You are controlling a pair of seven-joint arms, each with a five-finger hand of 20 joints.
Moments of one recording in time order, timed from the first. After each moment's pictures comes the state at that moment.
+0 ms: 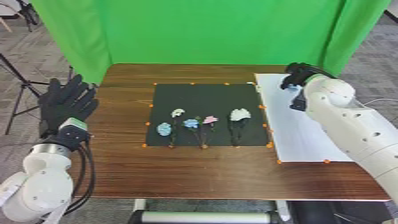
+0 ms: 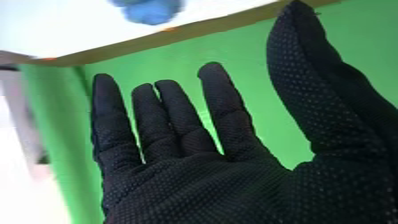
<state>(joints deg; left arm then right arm) 115.4 -47.6 -94.6 -118.8 15.0 20.8 16.3 -51.7 -50.8 50.9 -71.6 -116.3 -10.7 26.4</state>
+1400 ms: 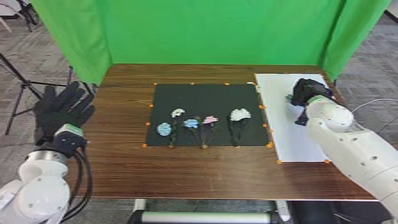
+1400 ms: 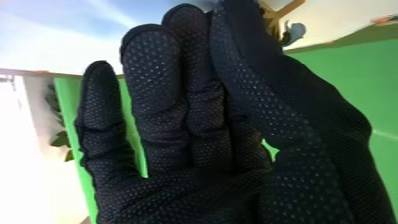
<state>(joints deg) 118.8 -49.5 -97.0 -119.3 14.9 20.8 16.4 -61.1 -48.5 52.5 -74.7 -121.8 -0.3 27.1</state>
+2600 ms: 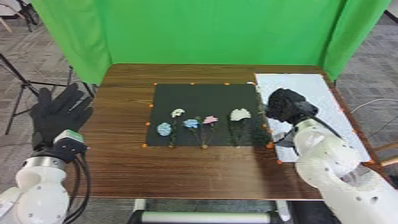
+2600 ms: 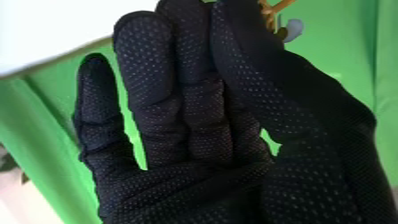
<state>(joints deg) 122.0 -51.0 -98.8 -120.9 20.1 19.8 16.1 -89.2 -49.5 68.8 -111.7 -124.8 -2.7 29.4</state>
